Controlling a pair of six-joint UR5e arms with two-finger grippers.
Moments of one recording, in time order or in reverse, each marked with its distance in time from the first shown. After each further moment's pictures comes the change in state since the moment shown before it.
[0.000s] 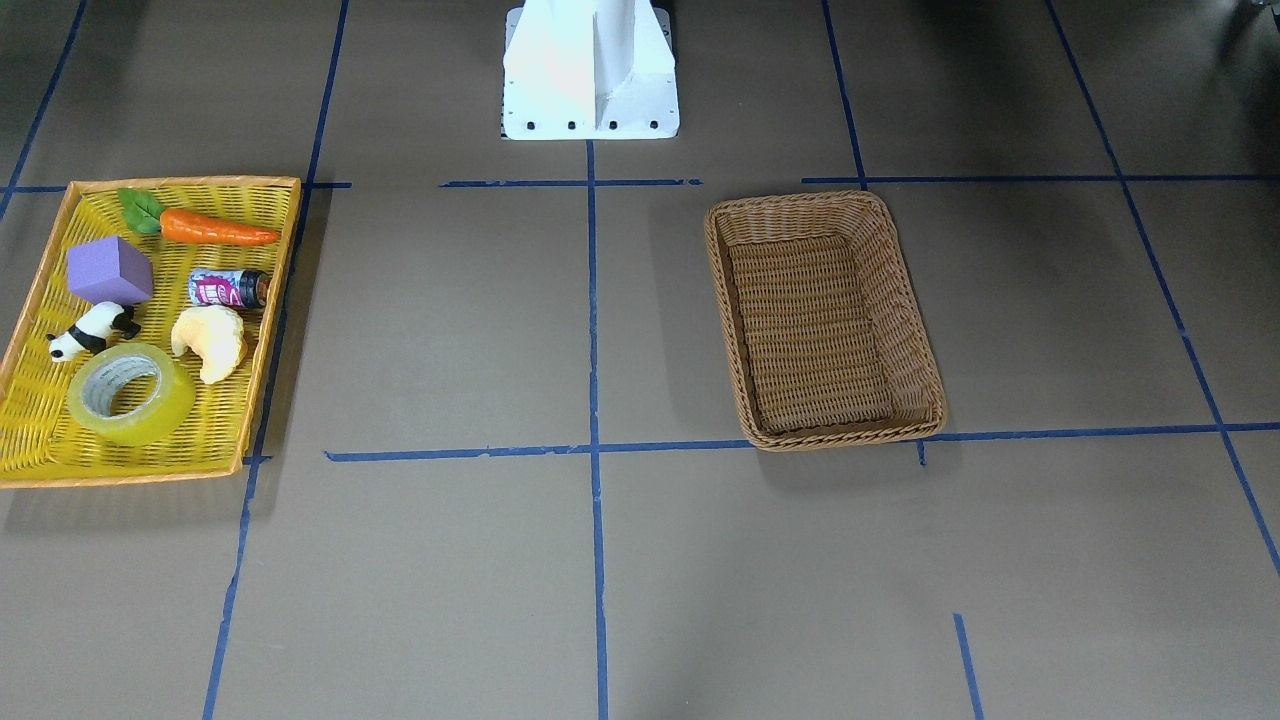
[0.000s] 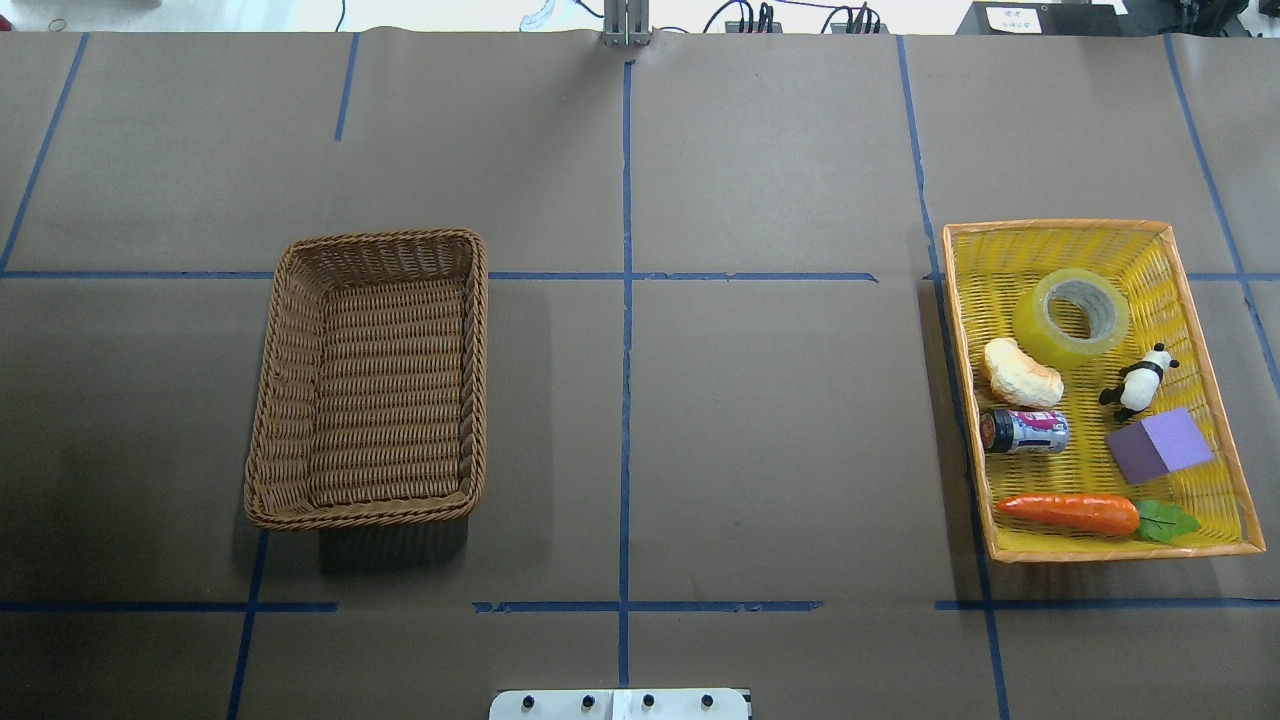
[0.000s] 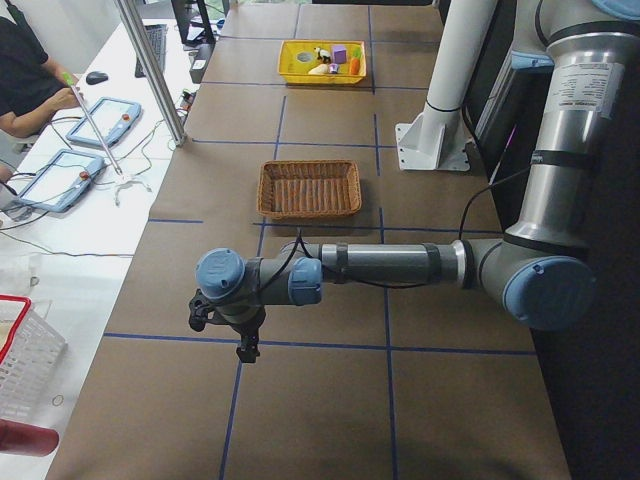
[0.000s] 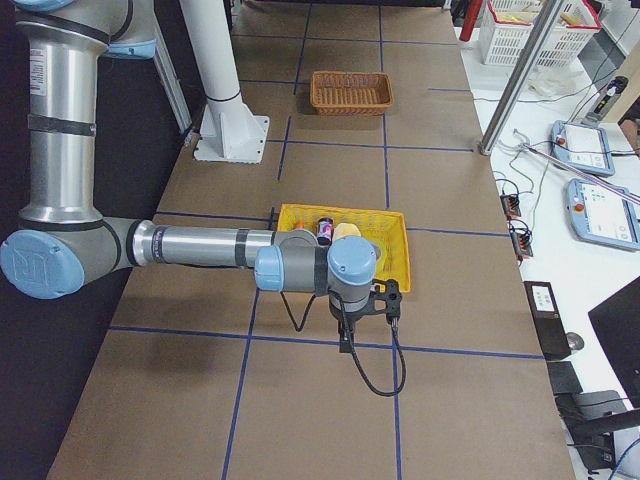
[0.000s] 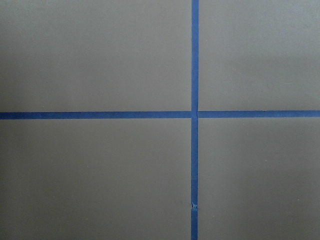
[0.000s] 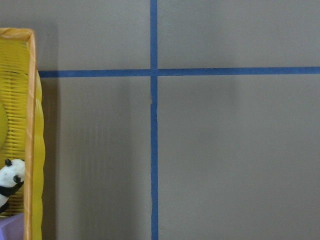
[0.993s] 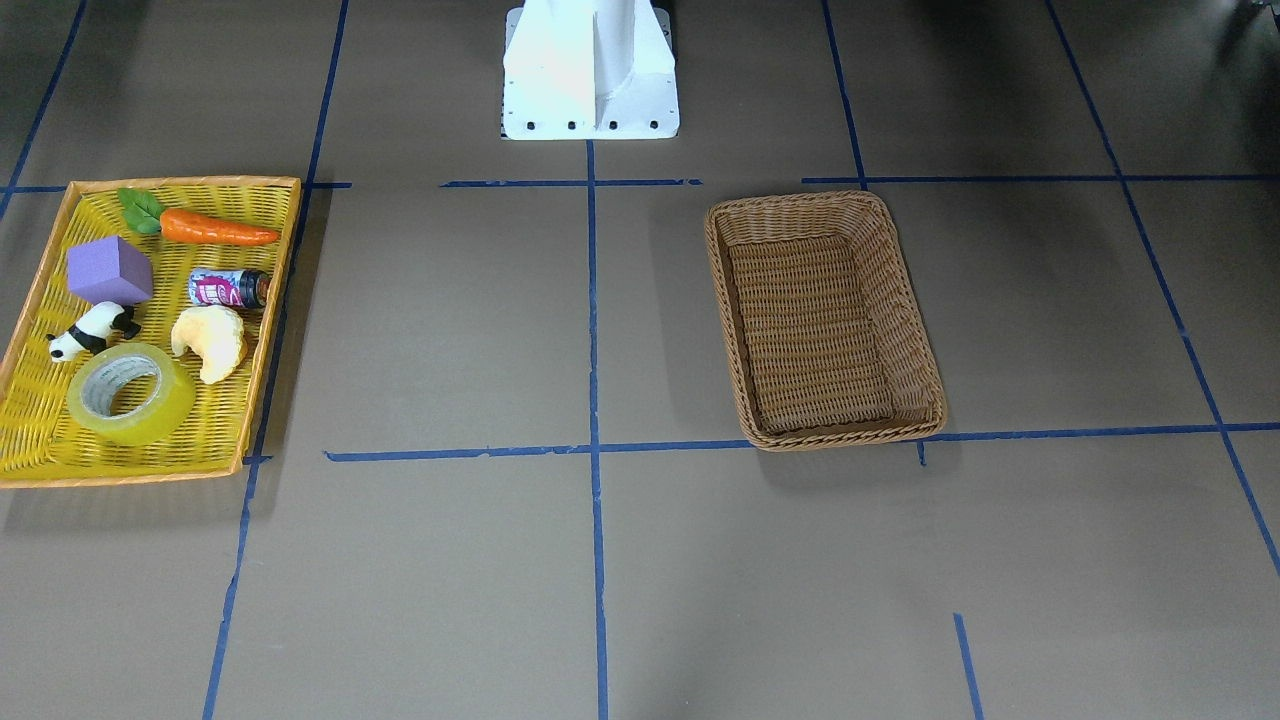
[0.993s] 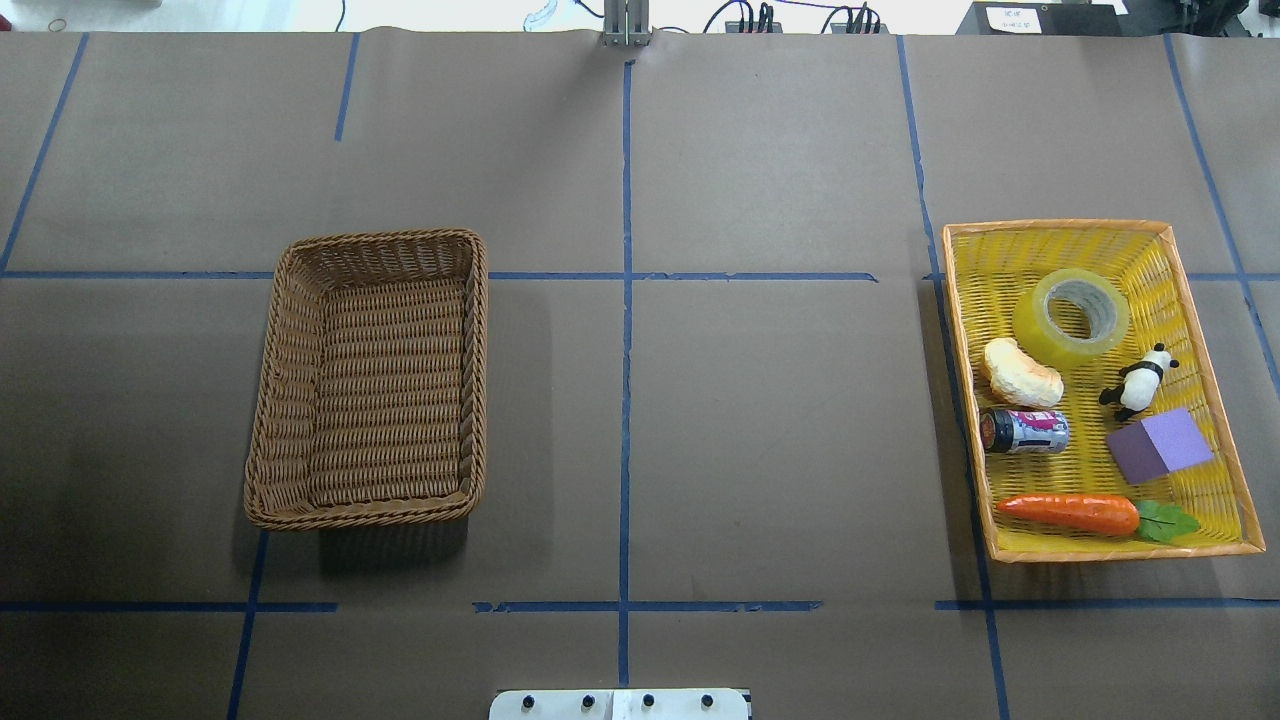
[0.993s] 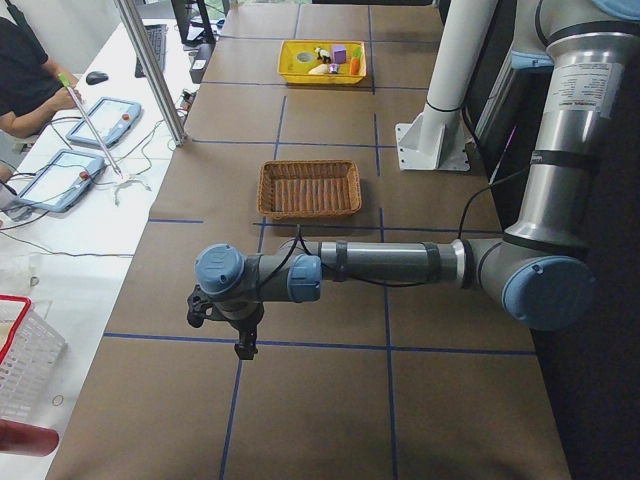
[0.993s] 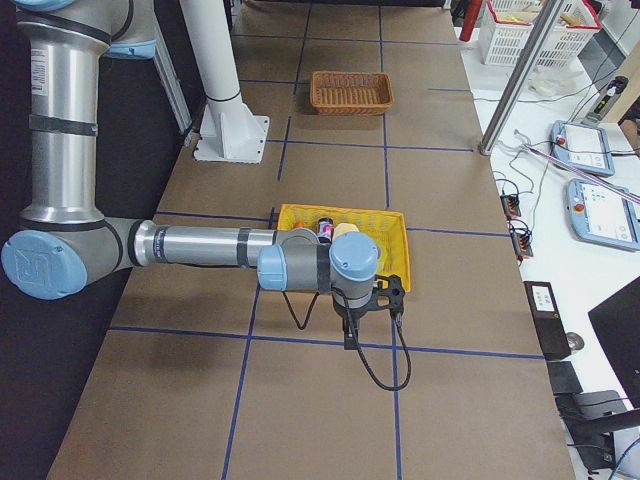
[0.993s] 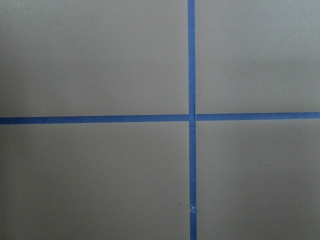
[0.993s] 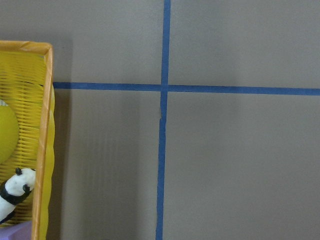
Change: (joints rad) left arm 0.001 -0.006 -0.007 -0.002 -0.002 -0.008; right arm -0.017 0.010 -0.003 0.018 -0.004 0.011
